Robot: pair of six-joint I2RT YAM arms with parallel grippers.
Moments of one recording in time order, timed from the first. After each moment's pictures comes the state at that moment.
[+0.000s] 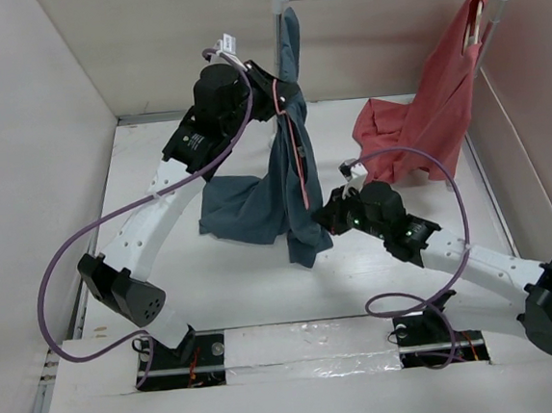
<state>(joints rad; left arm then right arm) -0.62 1.58 1.82 -0.37 0.03 -0.95 0.71 1.11 0.64 0.13 -0.08 0.49</state>
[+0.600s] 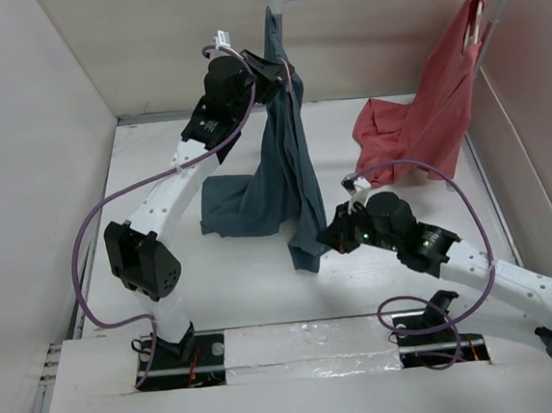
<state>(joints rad) -0.52 1.75 1.84 -0.11 0.03 -1.12 0.80 0.94 0.64 -0.13 -0.14 0.55</state>
